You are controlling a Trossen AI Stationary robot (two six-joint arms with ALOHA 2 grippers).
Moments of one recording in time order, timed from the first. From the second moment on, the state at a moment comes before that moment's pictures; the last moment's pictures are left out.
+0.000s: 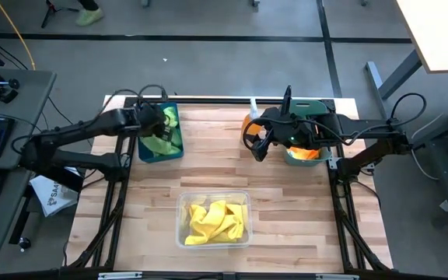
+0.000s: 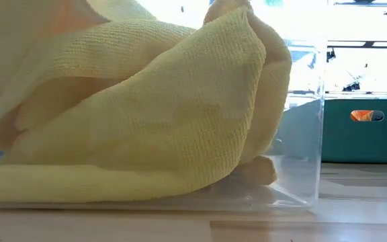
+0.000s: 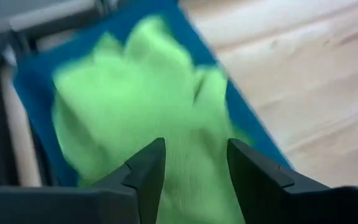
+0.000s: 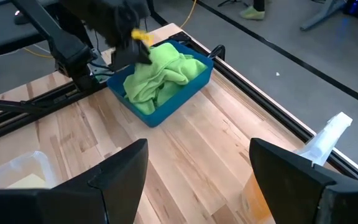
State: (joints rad) left arm 0.44 1.04 0.86 -0.96 -0.40 -0.71; right arm 0.09 1.41 1.57 -0.79 0.49 0.44
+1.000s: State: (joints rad) left arm 0.62 1.61 1.03 -1.09 -0.36 0.13; right arm 0.09 1.41 1.55 -0.86 0.52 0.55
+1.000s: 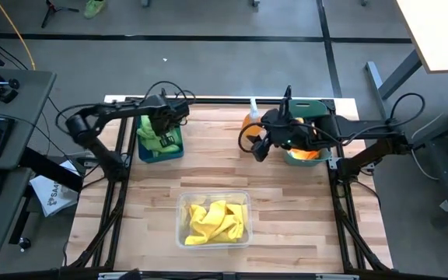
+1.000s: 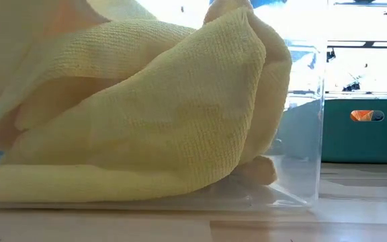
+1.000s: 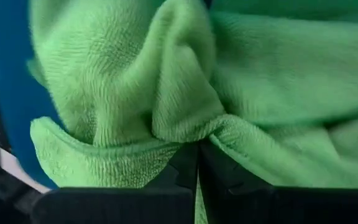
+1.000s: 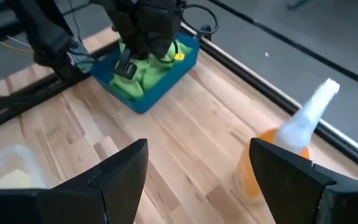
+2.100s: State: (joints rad) left arm 0.55 1.68 1.10 -0.88 -0.35 0.35; right arm 0.18 1.41 1.43 -0.78 0.52 0.70
